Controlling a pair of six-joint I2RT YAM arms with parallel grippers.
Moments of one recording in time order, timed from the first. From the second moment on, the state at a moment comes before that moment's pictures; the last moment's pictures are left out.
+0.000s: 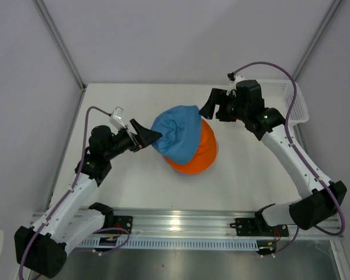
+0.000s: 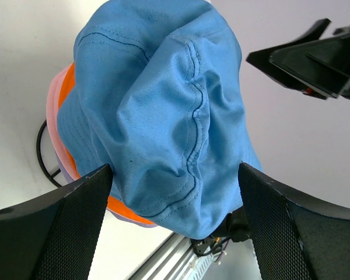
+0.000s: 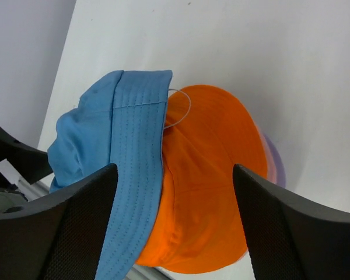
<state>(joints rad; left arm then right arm) -0.33 0.87 0.67 -0.01 0.45 -0.87 0.46 1.36 1.46 -0.60 -0.16 0.47</state>
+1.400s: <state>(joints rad) -0.33 0.88 0.68 -0.04 0.43 -0.84 0.45 1.40 1.52 -0.52 -0.34 0.54</state>
